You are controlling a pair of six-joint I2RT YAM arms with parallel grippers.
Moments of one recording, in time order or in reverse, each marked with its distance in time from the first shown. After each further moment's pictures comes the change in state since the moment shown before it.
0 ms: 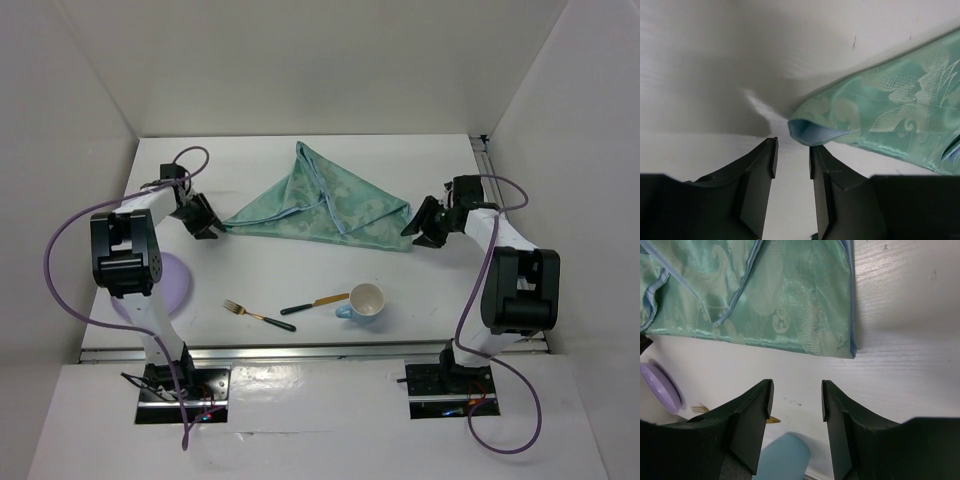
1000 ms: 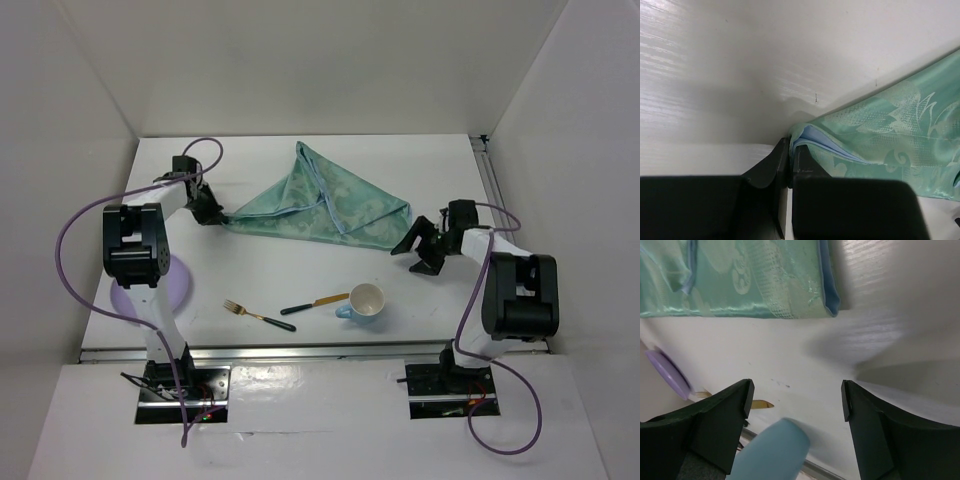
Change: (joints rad) left arm -0.057 0.103 0.097 0.114 -0.074 0.043; right arm 0.000 -0.027 -0.196 0.071 -0.063 0.051
